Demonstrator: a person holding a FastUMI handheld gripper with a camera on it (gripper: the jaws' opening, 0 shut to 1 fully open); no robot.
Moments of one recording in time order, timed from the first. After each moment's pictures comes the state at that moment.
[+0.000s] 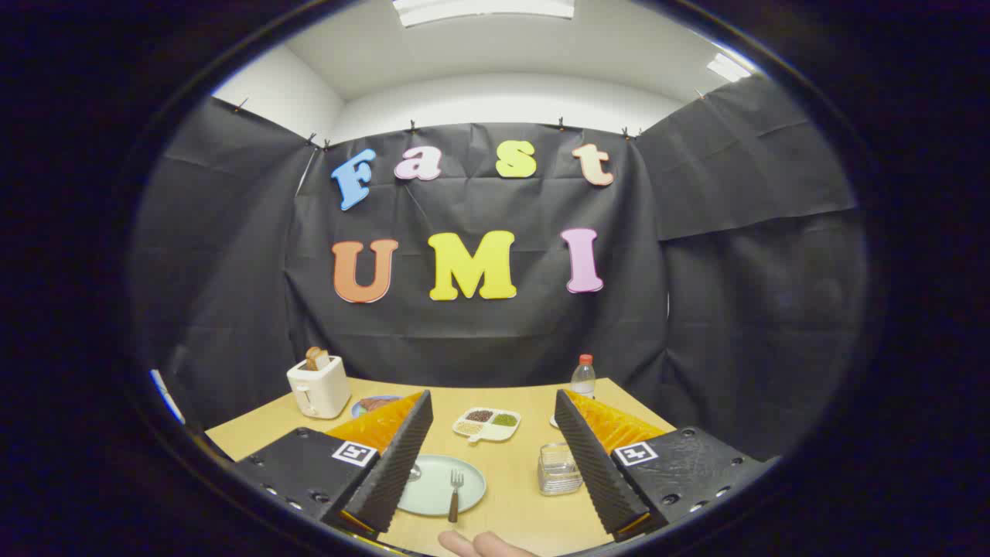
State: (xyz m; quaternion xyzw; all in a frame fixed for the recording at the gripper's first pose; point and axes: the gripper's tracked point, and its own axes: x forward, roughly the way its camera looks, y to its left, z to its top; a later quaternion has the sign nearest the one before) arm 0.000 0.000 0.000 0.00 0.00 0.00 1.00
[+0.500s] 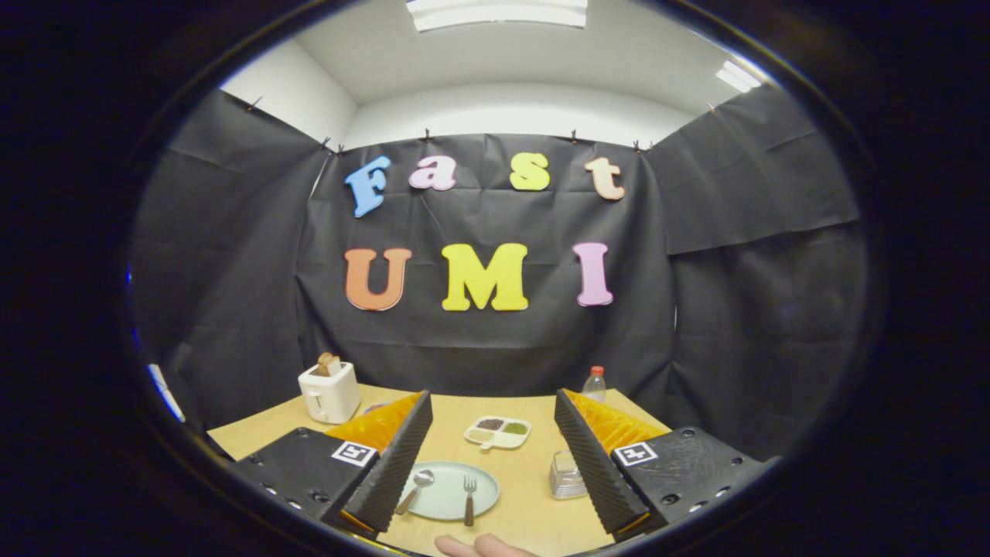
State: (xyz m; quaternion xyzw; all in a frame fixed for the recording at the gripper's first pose) arm -0.012 0.024 0.010 -0.02 -0.02 0.01 1.00
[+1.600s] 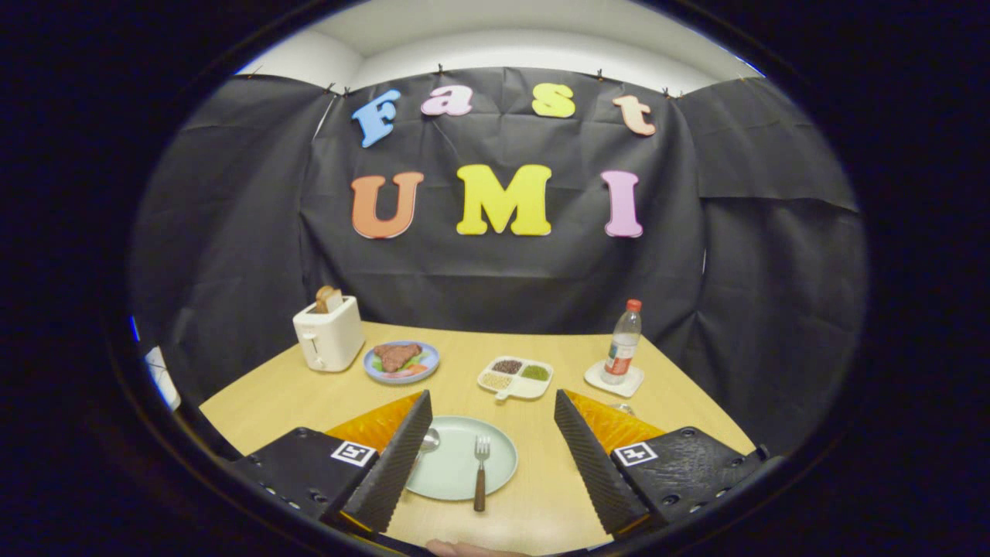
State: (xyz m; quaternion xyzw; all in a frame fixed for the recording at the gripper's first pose) arm 0.065 0.046 -0.100 -0.04 0.15 0.03 0.99
